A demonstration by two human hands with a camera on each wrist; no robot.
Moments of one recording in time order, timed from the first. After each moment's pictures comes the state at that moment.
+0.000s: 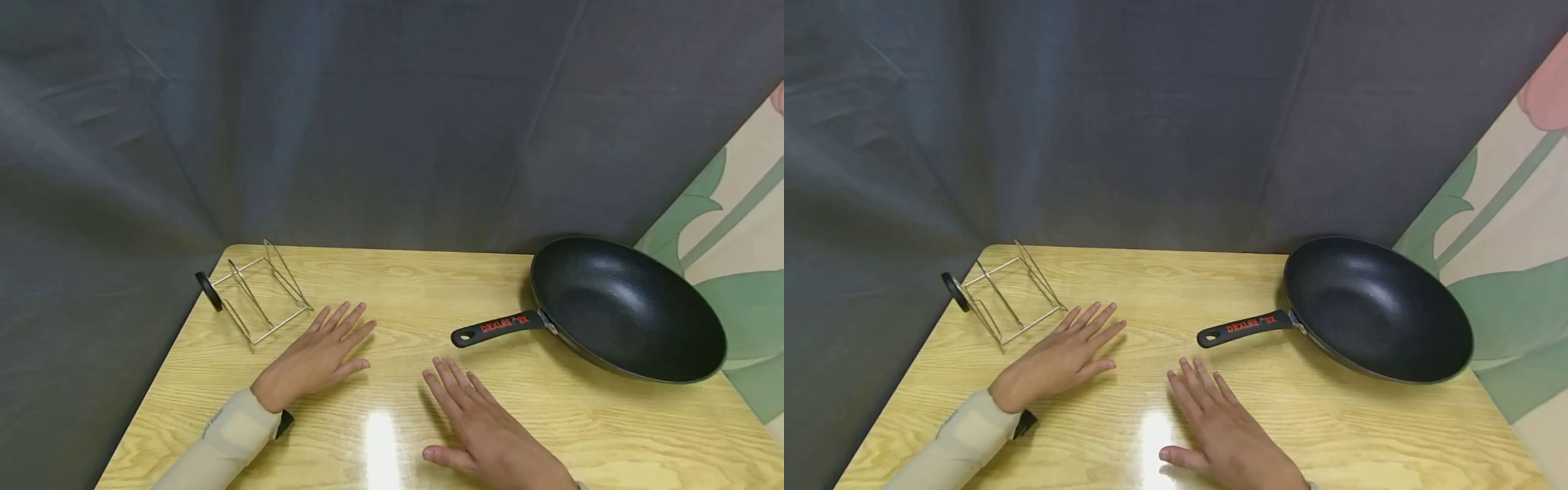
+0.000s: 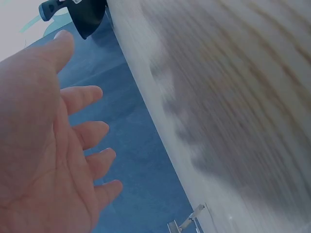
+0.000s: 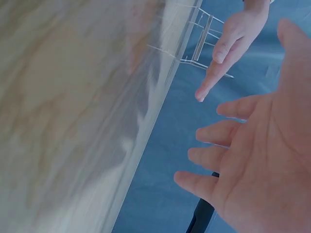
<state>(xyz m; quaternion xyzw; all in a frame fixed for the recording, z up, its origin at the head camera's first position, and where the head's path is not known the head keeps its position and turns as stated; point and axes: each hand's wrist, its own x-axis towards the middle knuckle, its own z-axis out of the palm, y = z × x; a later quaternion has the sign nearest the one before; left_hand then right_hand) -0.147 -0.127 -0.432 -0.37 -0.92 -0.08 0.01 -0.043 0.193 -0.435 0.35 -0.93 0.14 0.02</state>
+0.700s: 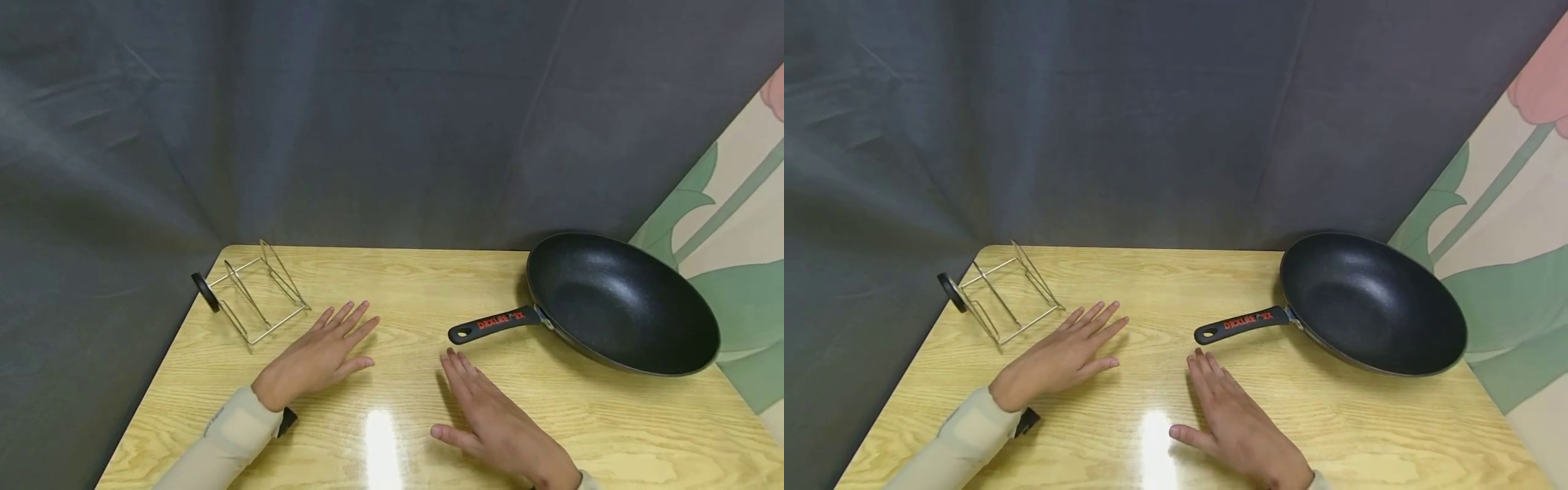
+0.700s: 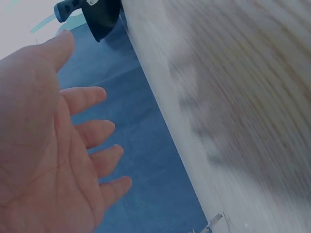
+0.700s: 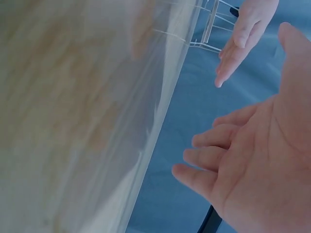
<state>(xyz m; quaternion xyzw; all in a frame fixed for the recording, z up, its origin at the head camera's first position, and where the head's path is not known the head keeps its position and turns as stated) -0.146 -0.120 -0.421 -0.38 -0.92 -0.09 -0.02 -0.052 0.209 -0.437 0.28 -0.94 0.21 -0.04</state>
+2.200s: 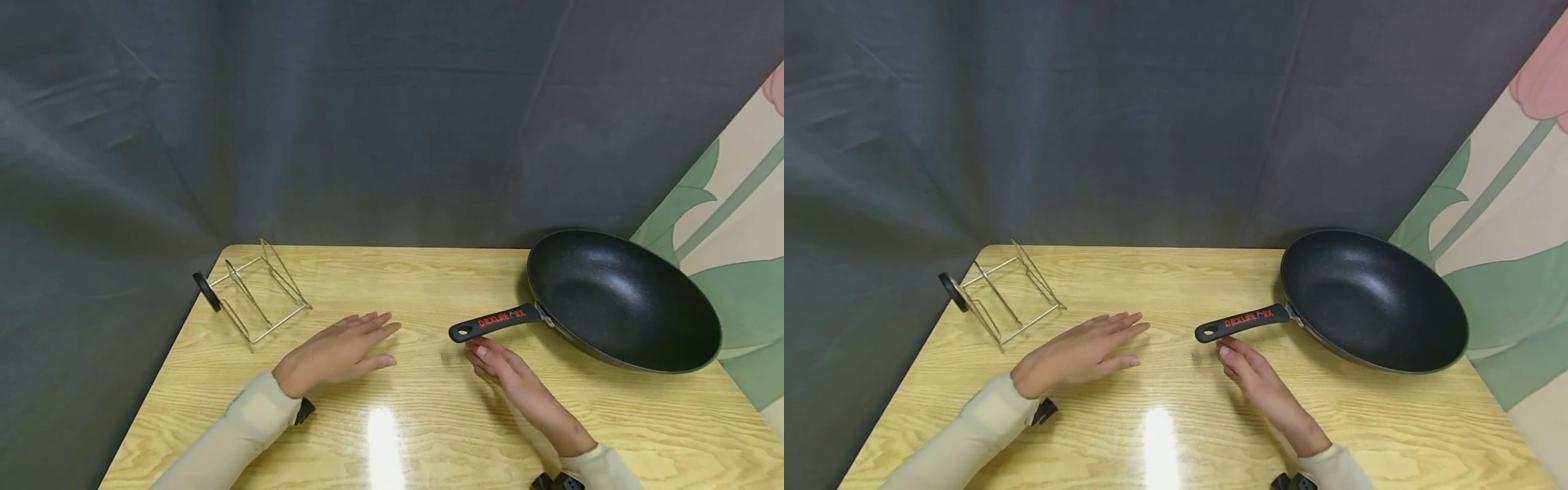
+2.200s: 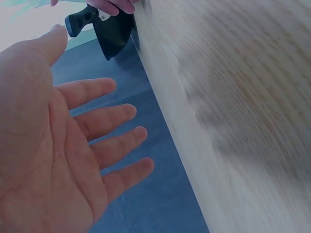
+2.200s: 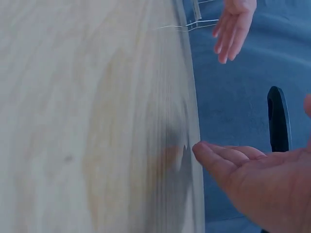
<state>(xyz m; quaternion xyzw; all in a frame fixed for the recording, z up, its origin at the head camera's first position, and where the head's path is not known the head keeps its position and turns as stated) -0.155 -0.096 -0.406 -0.42 -0.89 -0.15 -0.11 -0.095 0.238 -0.432 0.08 -0.75 0.63 -0.16</state>
